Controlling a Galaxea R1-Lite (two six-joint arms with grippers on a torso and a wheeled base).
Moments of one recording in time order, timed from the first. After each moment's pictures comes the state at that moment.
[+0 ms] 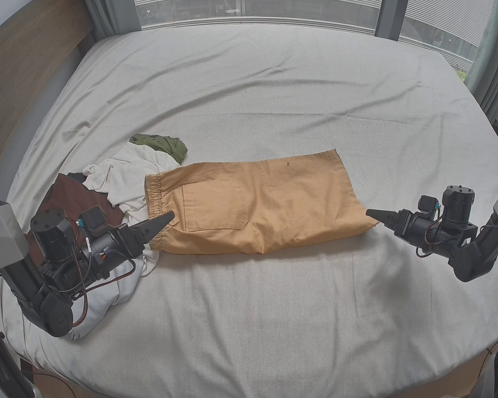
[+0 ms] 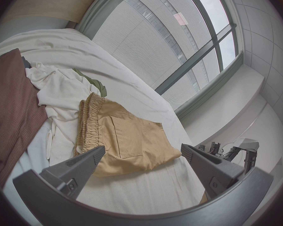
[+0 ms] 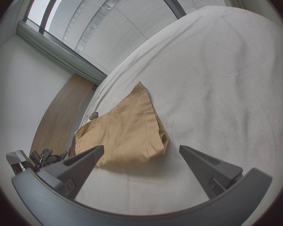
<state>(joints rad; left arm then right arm) -0.18 1.98 -0.39 -1.55 -0.45 -0.55 0.04 2.07 -0.68 -1.06 0.51 0.49</state>
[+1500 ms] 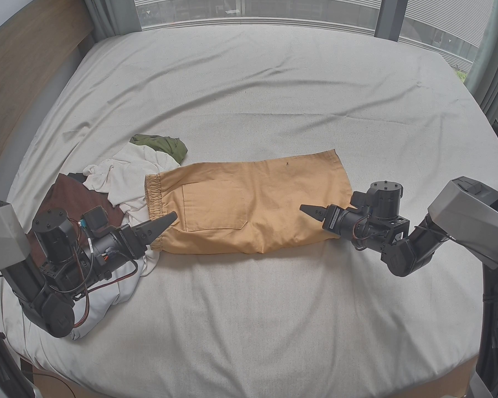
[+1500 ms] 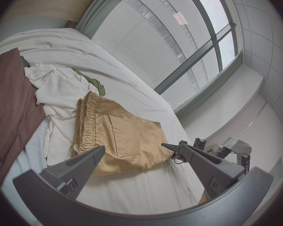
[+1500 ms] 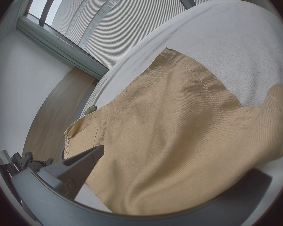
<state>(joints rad) -0.19 1.99 -0.39 -1.55 -0.45 -0.55 0.32 2.35 -1.11 -0.95 0.27 0.56</state>
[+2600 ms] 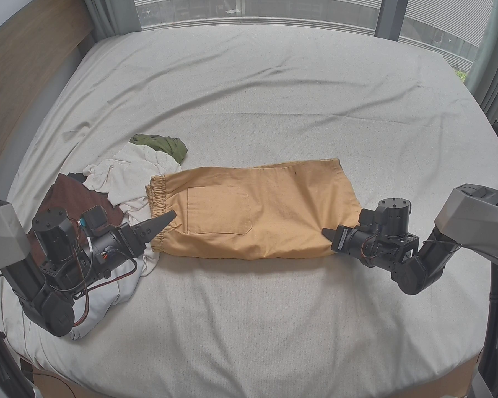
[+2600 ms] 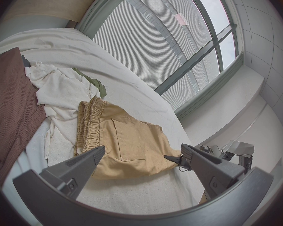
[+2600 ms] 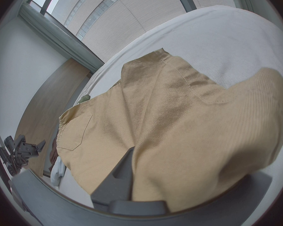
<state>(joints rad) -0.18 1.99 -0.40 -1.55 -0.45 -0.56 0.32 2.28 -0.88 -1.05 0.18 0.45</state>
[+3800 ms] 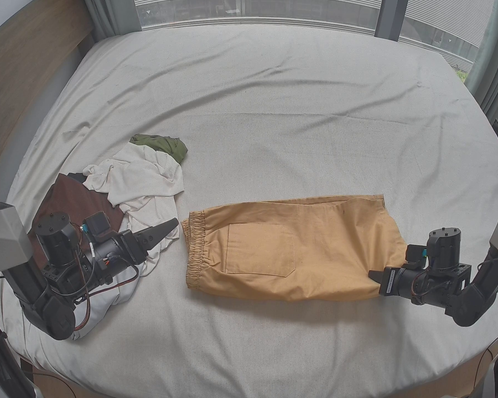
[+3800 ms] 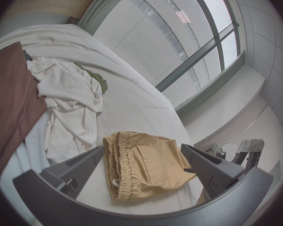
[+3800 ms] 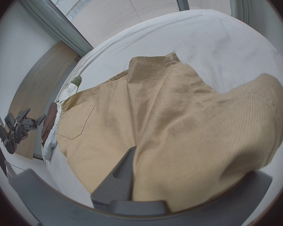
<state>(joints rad) -0.19 2.00 -0.37 -1.55 -0.46 -0.55 0.24 1.98 -0.35 -1.06 0.14 0.33</state>
